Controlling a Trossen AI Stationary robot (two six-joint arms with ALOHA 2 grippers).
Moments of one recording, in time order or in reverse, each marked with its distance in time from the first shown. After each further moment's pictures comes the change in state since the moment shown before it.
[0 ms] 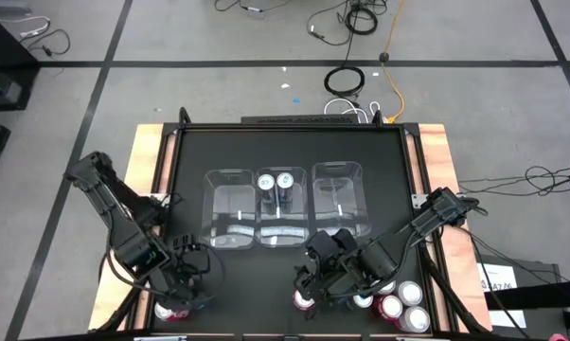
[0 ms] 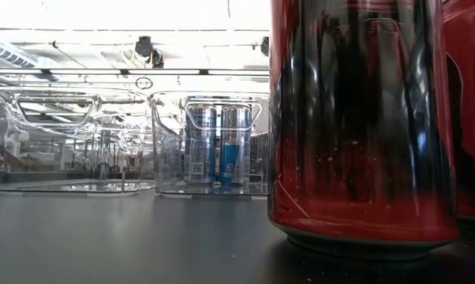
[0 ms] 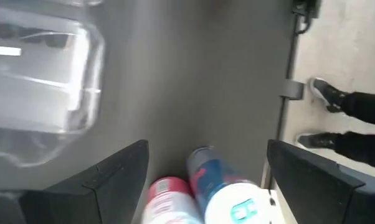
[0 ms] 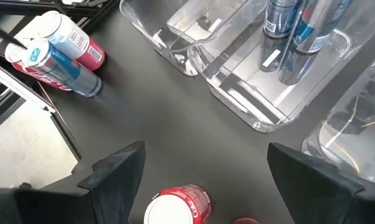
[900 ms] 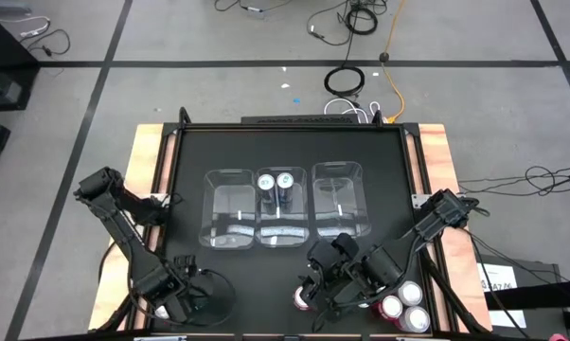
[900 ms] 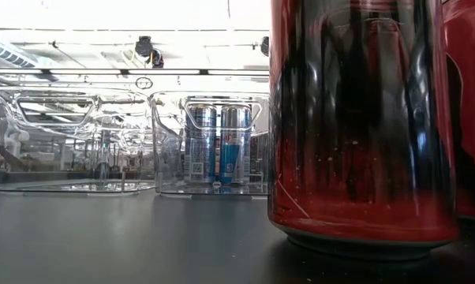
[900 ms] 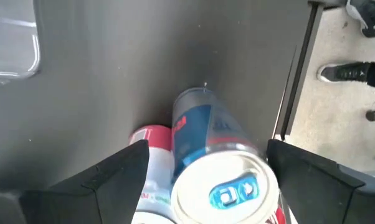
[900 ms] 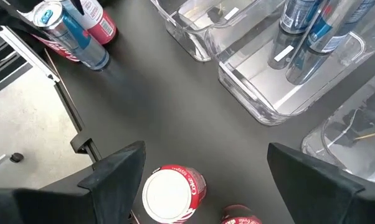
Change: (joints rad) left arm -0.047 0.192 -0.001 -0.019 0.216 -0.003; right arm 0.033 0.000 0.000 0.002 -0.026 -0.090
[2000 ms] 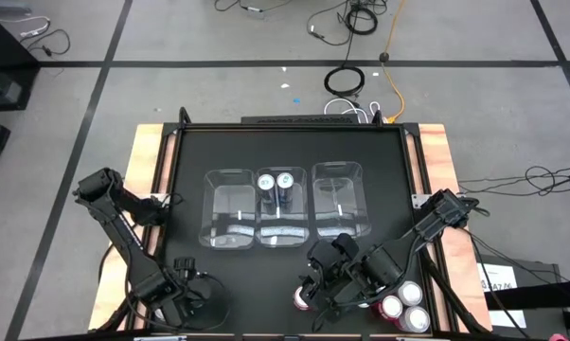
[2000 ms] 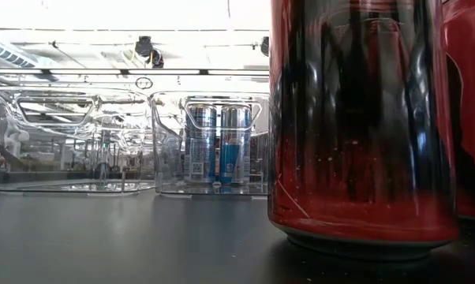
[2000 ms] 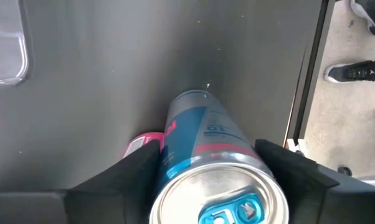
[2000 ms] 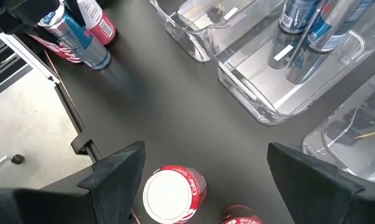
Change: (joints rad) left arm -0.040 0.000 -0.080 0.085 -0.035 0.000; right arm 0.000 0.000 0.000 -0.001 0.000 0.006
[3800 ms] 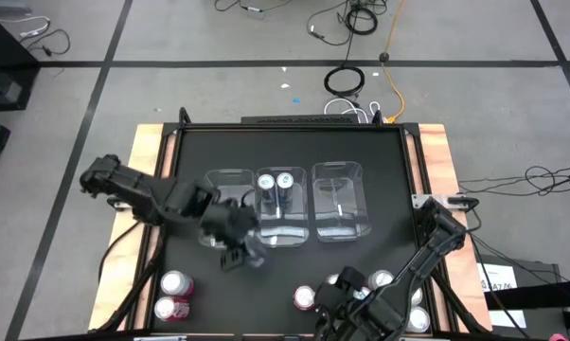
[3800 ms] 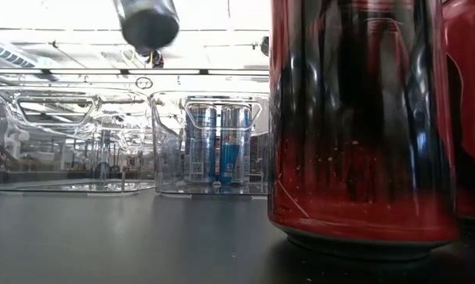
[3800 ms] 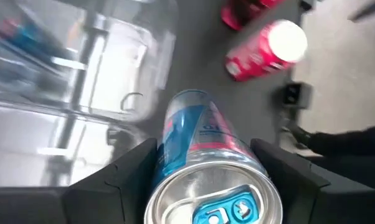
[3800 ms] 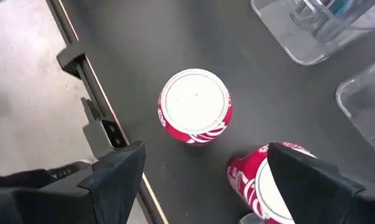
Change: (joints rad) left arm 0.634 -0.071 0.405 -0.108 0.032 0.432; right arm 0.156 0.140 0.000 -0.015 -0.053 0.049
